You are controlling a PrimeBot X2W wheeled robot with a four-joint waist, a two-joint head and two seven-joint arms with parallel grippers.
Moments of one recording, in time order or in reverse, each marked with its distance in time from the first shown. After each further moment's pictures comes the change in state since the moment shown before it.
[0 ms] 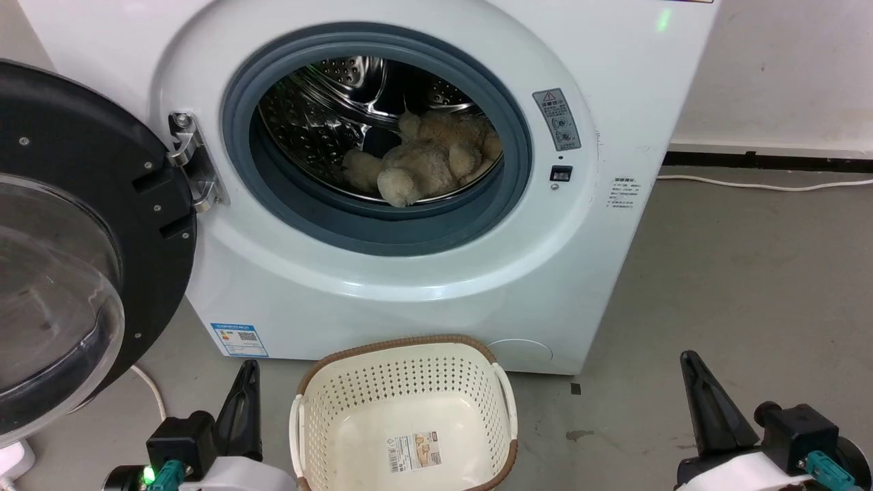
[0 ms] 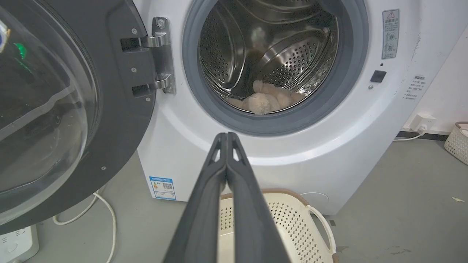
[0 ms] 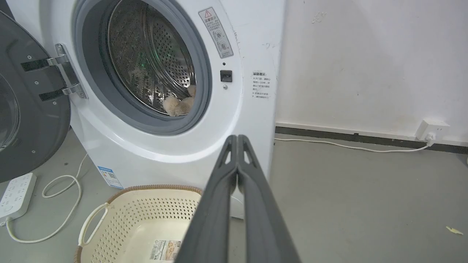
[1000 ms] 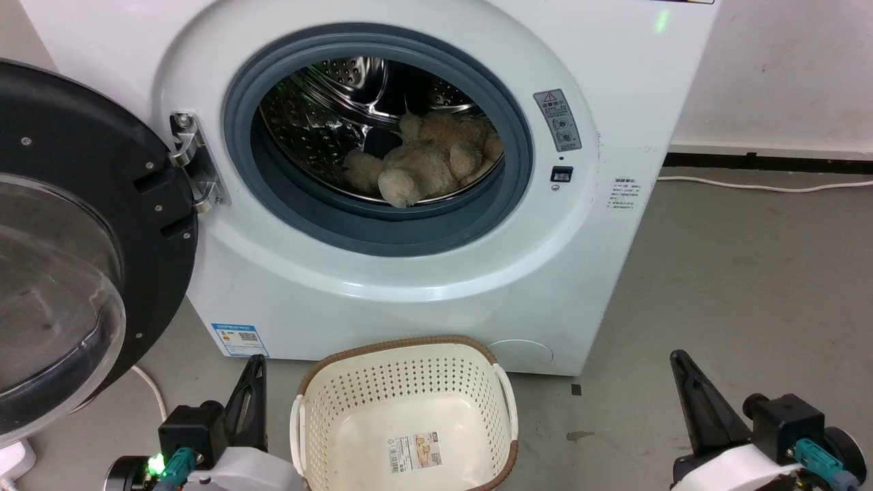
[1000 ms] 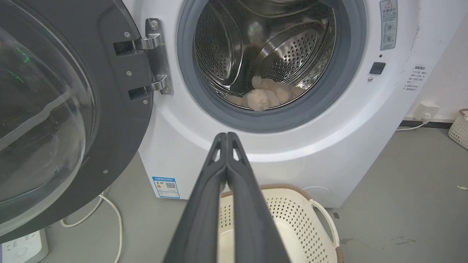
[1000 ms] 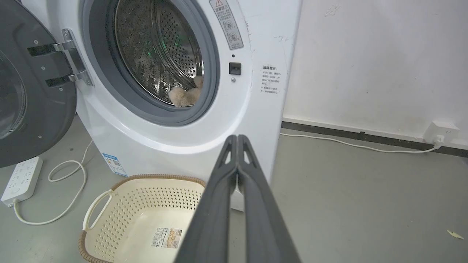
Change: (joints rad) left arm -0.008 -0.009 -0.004 -0.027 0.051 0.010 0.058; right arm -0.012 0.000 0.001 -0.009 -0.028 0.000 0.061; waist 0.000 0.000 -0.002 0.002
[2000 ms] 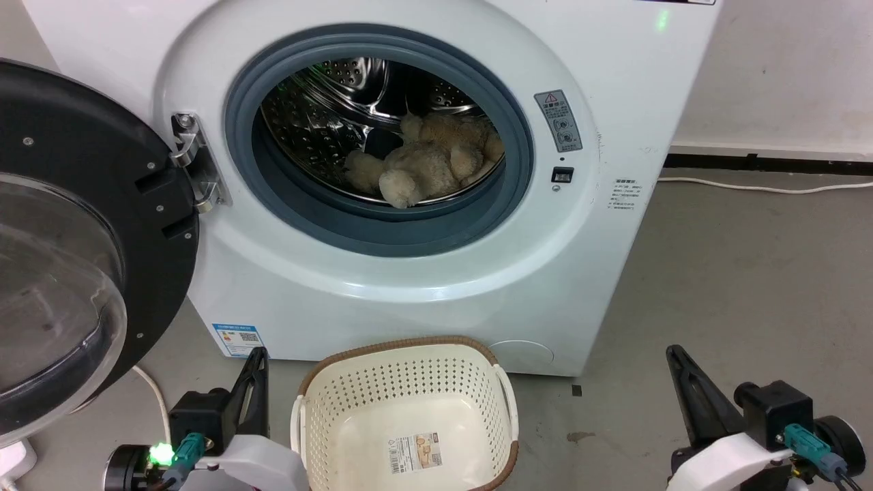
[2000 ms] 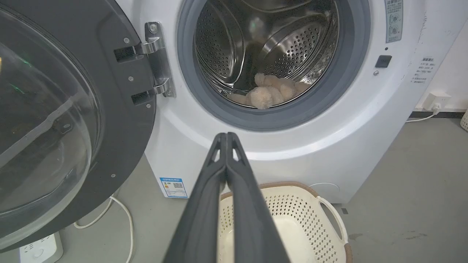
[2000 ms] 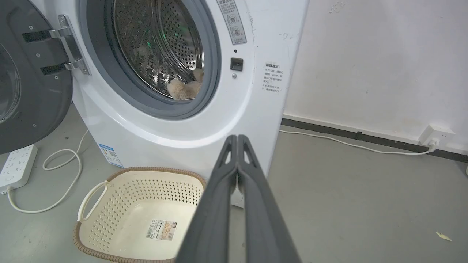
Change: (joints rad) left arm -0.016 -0.004 -0.004 -0.025 0.048 0.017 0.062; right arm -0.021 0.000 0.001 -0.010 -0.035 0.000 0.058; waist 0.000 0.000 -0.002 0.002
